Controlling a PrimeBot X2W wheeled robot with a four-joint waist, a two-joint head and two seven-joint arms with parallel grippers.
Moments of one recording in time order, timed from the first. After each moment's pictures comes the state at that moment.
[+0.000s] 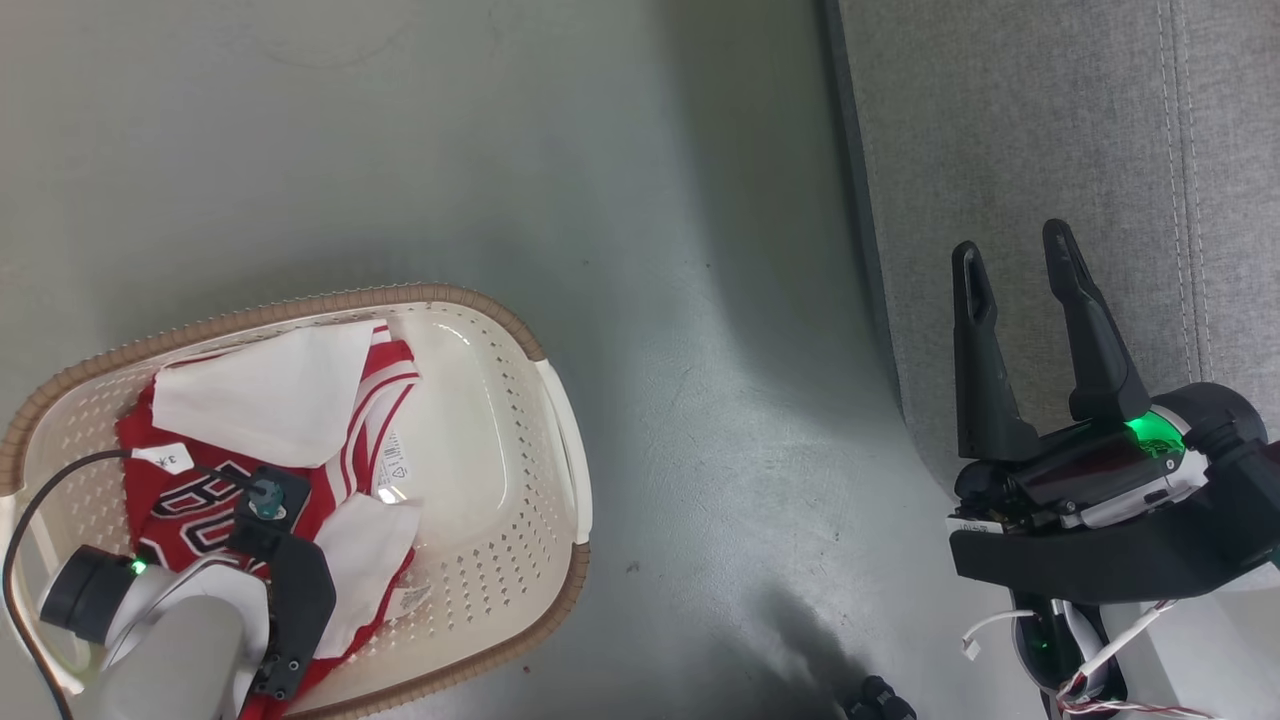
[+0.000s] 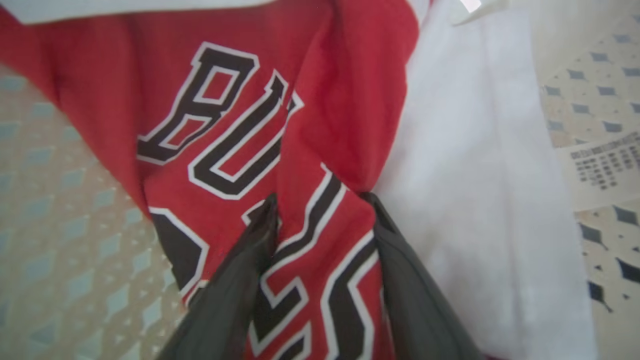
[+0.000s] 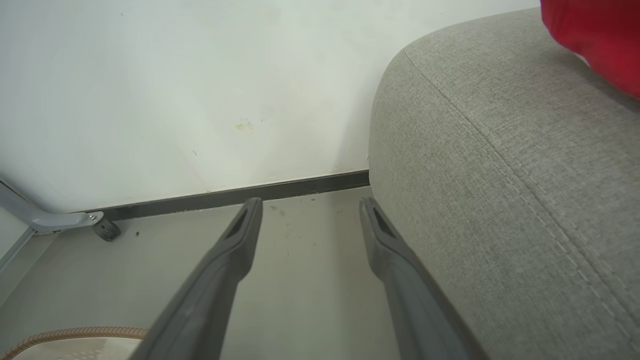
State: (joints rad) left arm -0.73 0.31 -0.68 1.06 -0.36 -0.02 0.37; right arm -0.38 -0.17 0.29 -0.15 0.39 -0.01 -0.26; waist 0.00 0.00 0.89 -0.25
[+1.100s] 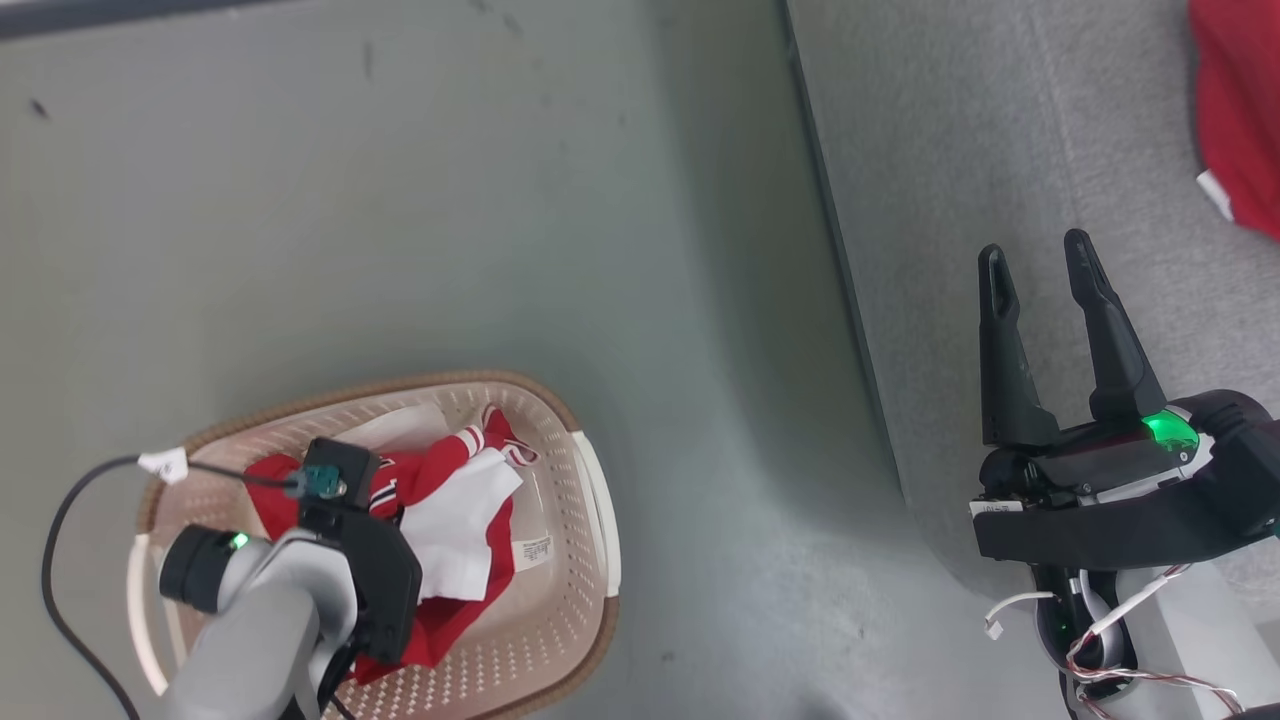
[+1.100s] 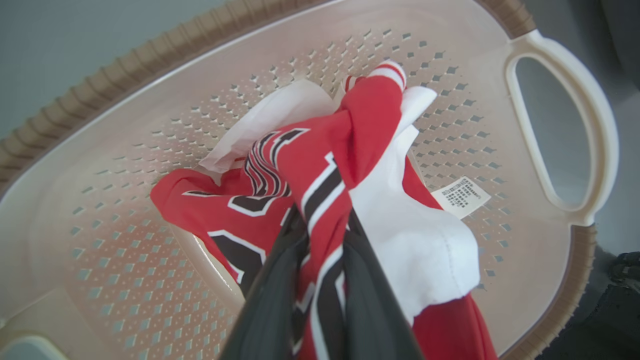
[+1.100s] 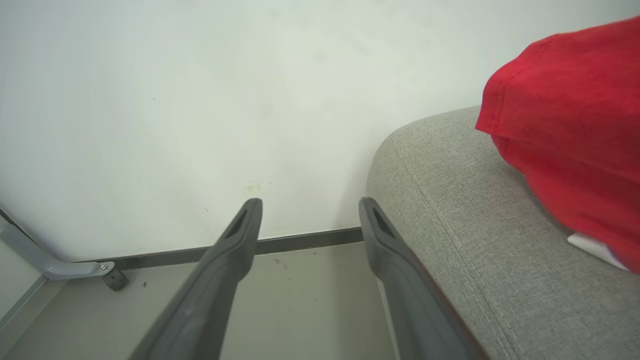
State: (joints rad) left arm -0.74 0.19 -0.61 1.06 -0.48 -0.11 0.11; right arm -0.40 -0.15 0.21 -0.03 0.37 0.05 -0.26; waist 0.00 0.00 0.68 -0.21
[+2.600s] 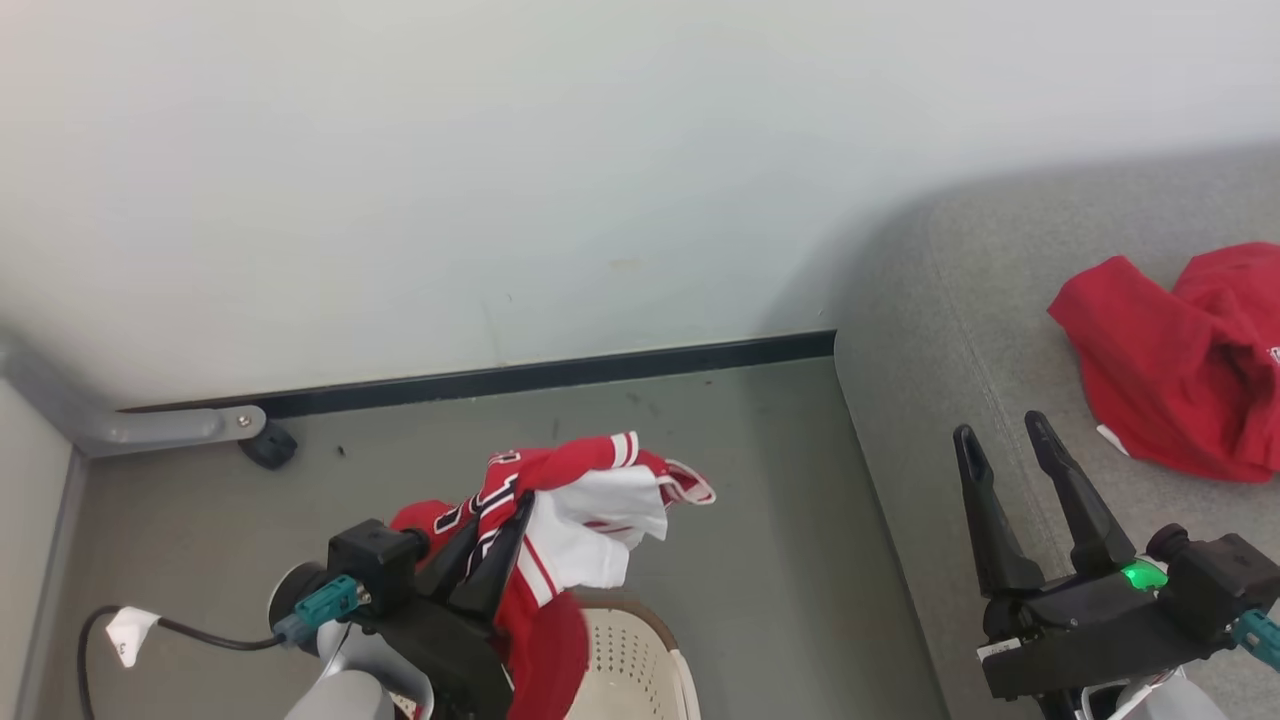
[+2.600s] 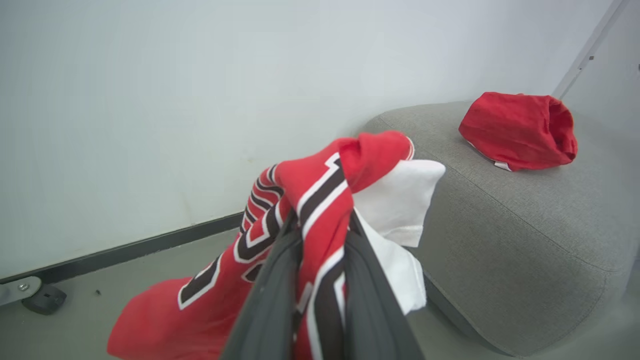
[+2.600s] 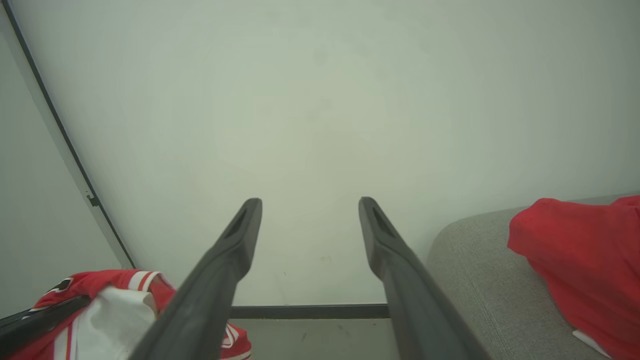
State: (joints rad) left arm -0.44 0.23 -0.61 0.51 -0.64 -0.12 -0.23; right arm -0.21 -0.21 0.24 0.08 0.43 0.11 -0.26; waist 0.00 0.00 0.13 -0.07
